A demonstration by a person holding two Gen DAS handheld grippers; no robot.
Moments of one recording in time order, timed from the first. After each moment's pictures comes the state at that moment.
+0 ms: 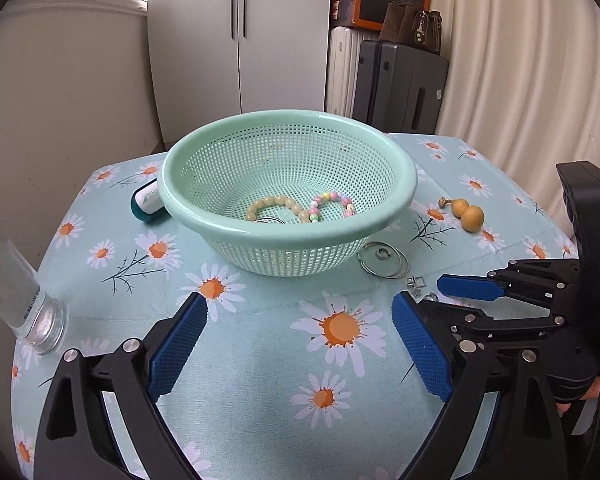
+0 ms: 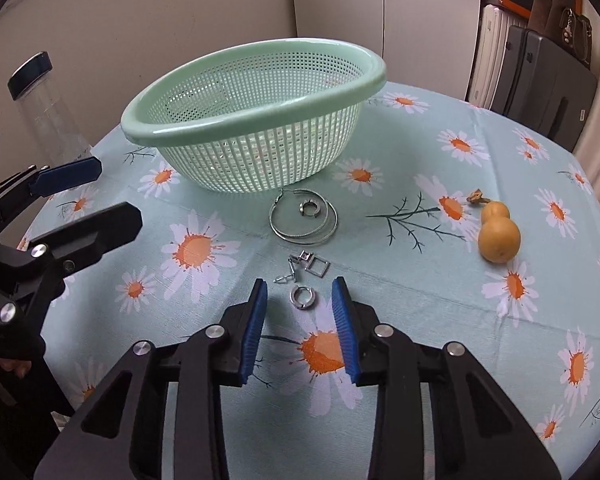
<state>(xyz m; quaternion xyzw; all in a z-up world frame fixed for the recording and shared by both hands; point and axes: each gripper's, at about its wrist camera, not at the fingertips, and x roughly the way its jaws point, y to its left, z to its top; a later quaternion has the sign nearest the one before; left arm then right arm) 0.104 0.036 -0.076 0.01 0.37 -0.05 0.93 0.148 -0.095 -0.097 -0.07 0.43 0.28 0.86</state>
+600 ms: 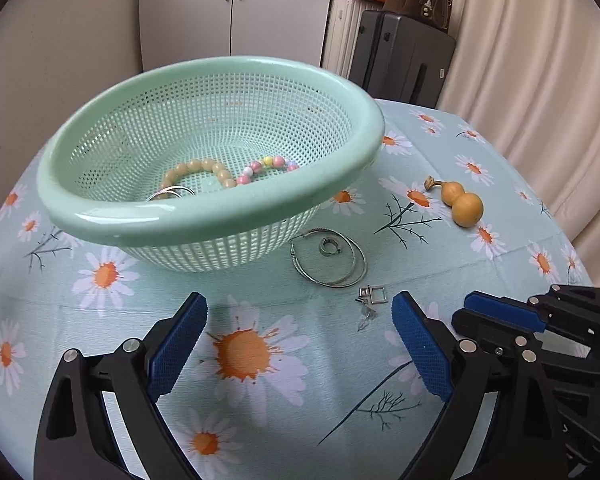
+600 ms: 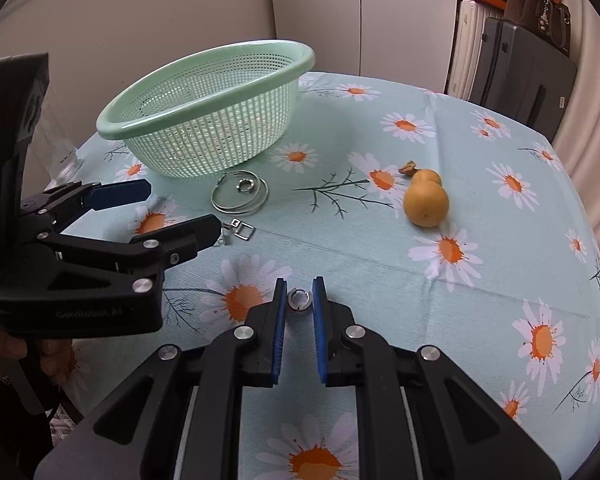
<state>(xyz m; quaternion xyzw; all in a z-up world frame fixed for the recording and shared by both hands) 0.155 -0.015 -0.114 -0.05 0.43 -0.06 0.90 0.149 -0.152 -0.094 -0.06 0.44 0.25 0.86</state>
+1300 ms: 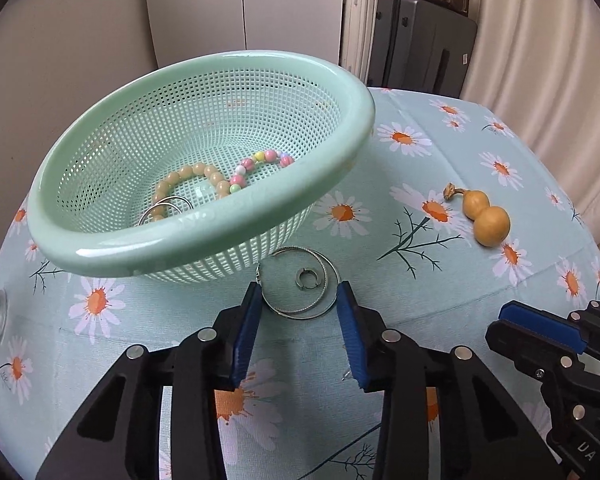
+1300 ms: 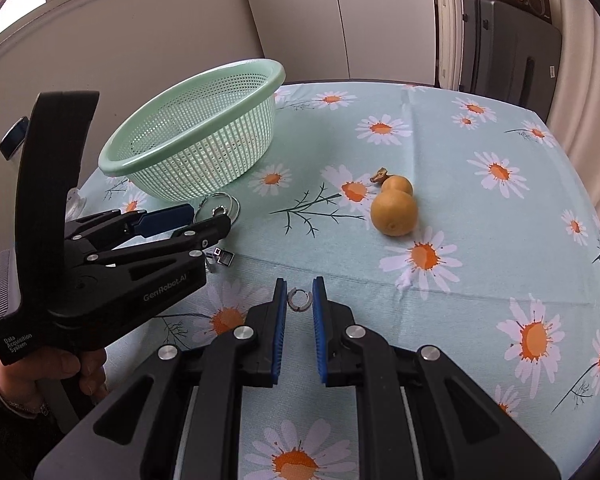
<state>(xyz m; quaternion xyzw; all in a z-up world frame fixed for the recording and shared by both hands) 0.181 -0.043 -0.108 -0.01 0.45 -0.01 0.89 0.166 -0.176 -0.083 0.01 0.44 0.25 0.86</state>
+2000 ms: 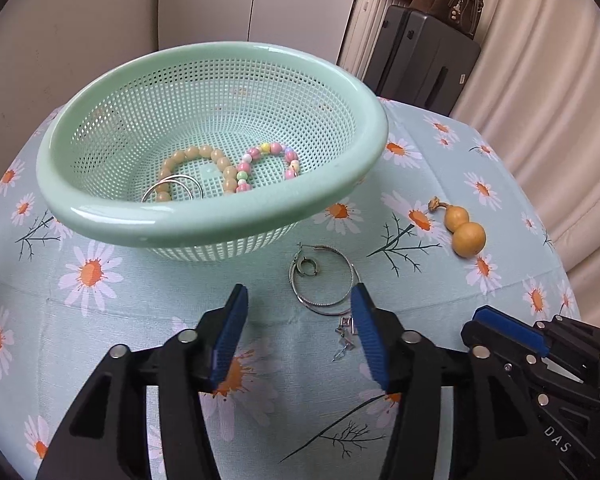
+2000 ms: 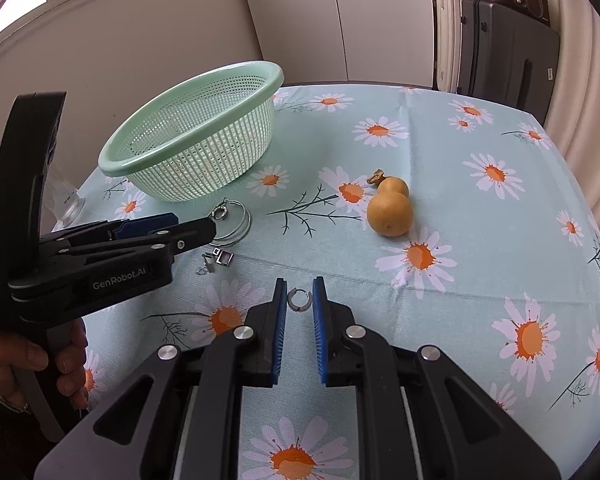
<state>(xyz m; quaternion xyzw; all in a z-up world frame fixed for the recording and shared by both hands) 0.169 -0.026 -0.100 -0.08 0.45 -0.03 0.89 0.162 -0.175 -0.081 0.00 0.44 0.25 0.86</state>
